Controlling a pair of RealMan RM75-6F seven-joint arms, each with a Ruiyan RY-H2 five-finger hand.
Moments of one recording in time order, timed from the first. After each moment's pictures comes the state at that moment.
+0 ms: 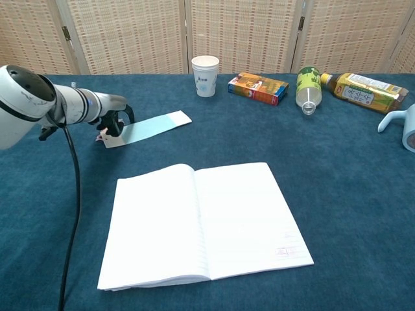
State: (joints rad) left arm -1.21 -1.77 -0.13 -0.82 0.05 0.59 0.86; right arm 0.01 -1.06 0.05 -1.67 -1.49 1.51 -0.03
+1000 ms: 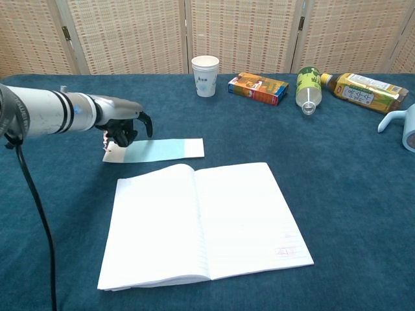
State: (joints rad) left arm -1.12 -1.57 -0.10 -1.25 0.46 0.69 0.66; right arm 0.01 -1.06 0.05 -1.67 -1.50 1.52 -0.03
